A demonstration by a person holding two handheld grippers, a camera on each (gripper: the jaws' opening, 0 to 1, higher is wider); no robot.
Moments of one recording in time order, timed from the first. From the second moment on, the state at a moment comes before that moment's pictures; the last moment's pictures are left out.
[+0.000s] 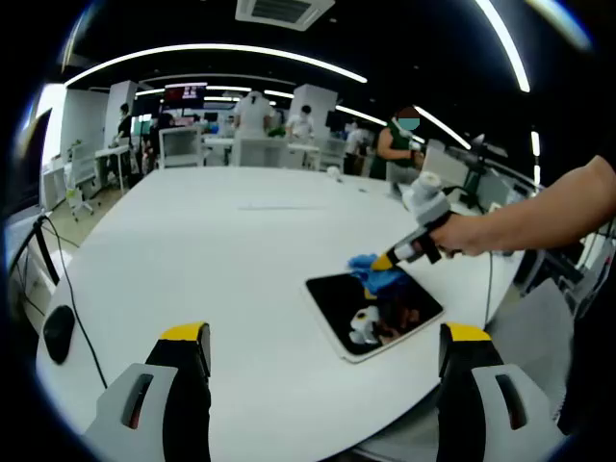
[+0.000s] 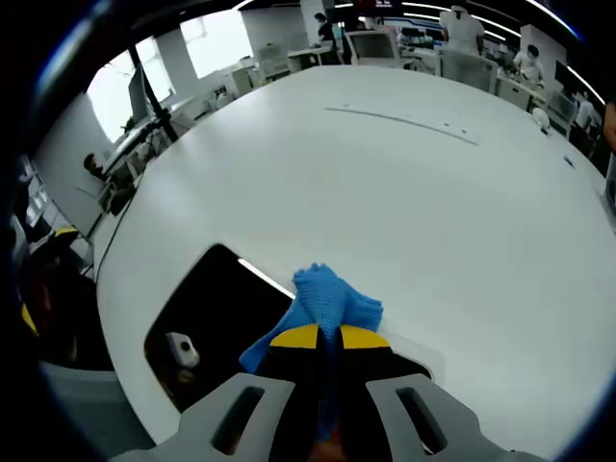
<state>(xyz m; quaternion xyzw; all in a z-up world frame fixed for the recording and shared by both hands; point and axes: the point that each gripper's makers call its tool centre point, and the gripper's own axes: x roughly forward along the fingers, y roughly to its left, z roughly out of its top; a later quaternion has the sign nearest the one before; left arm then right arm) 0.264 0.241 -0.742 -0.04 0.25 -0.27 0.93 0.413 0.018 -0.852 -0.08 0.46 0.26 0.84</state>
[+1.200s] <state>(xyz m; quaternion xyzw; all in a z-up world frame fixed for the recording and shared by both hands) 0.270 0.239 -0.737 -0.04 0.24 -0.27 0.93 0.385 0.017 -0.852 -0.10 0.44 0.25 0.86</state>
